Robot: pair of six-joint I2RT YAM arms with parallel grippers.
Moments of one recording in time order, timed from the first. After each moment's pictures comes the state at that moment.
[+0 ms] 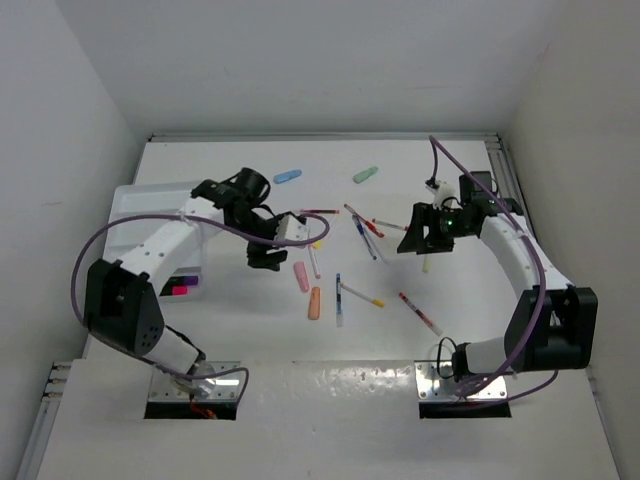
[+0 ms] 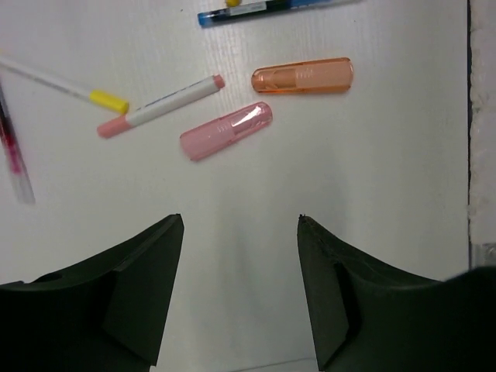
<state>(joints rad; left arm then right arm) -0.39 1.48 1.26 -1.01 0.63 1.16 0.01 1.39 1.00 -0.76 -0.63 0.02</state>
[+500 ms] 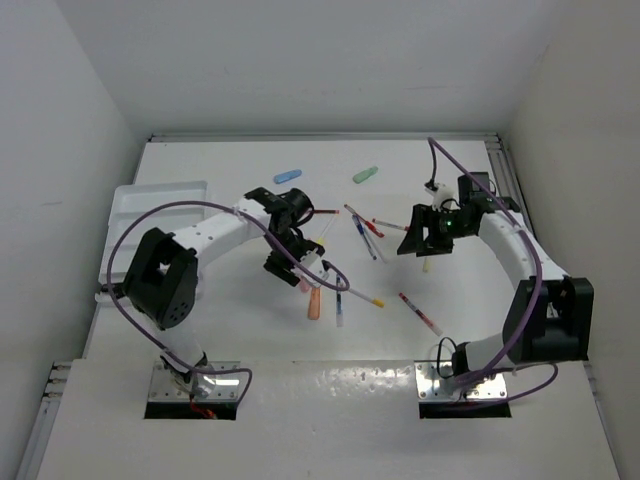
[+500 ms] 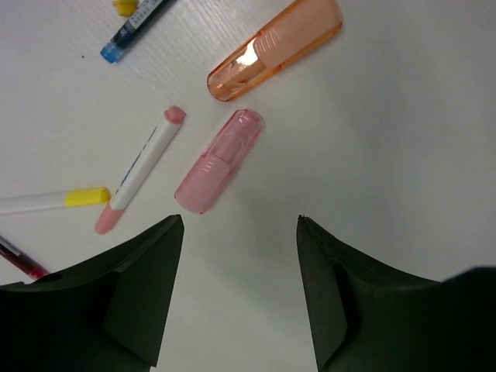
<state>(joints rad) -0.62 1.72 1.32 -1.06 0.41 1.59 0.00 1.43 1.00 -0.77 -0.64 0.01</state>
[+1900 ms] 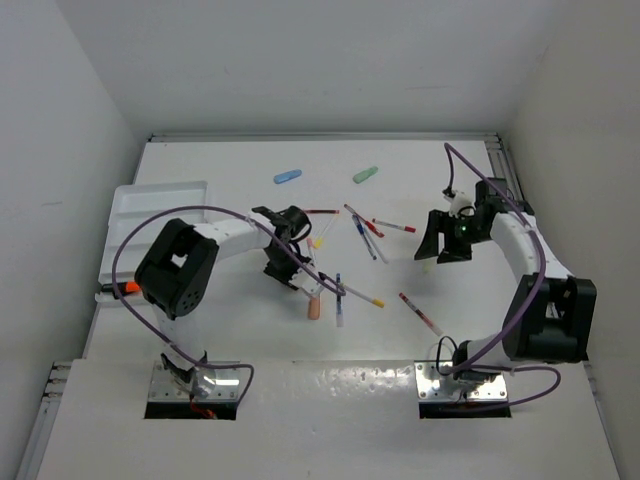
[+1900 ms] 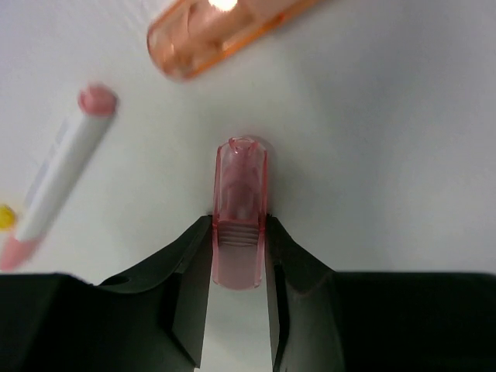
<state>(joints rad) -0.62 1.83 1.16 -0.80 0.29 1.61 -0.13 1.45 0.99 -0.83 -0.55 -0.07</state>
